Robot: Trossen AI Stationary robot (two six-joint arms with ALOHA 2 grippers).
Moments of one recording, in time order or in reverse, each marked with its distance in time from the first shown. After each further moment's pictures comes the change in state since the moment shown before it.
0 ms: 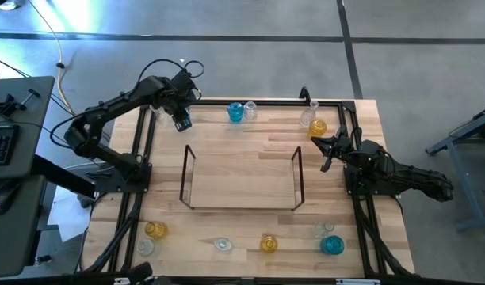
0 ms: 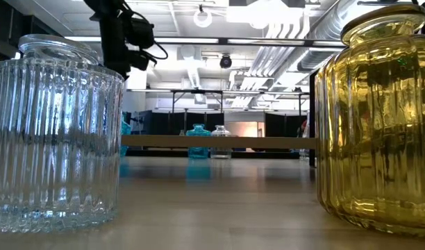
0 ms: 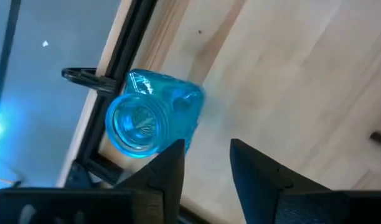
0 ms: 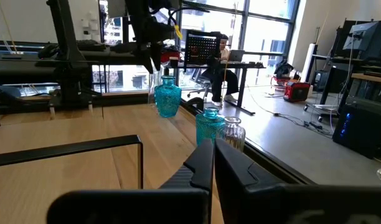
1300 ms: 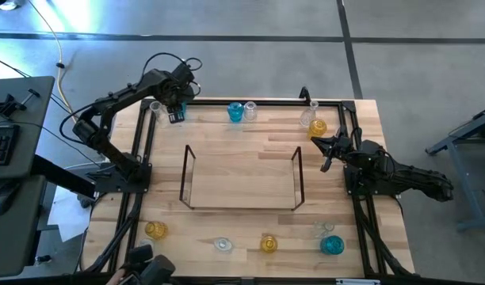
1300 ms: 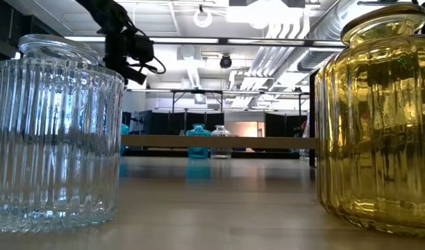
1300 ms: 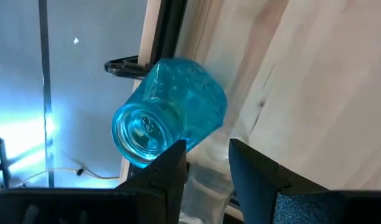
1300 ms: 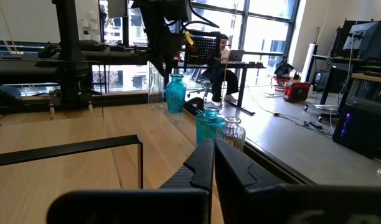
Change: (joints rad) left arm 0.120 0.107 0.033 0.040 -0.120 0.284; right arm 0.000 0.000 0.000 0.000 0.000 0.000
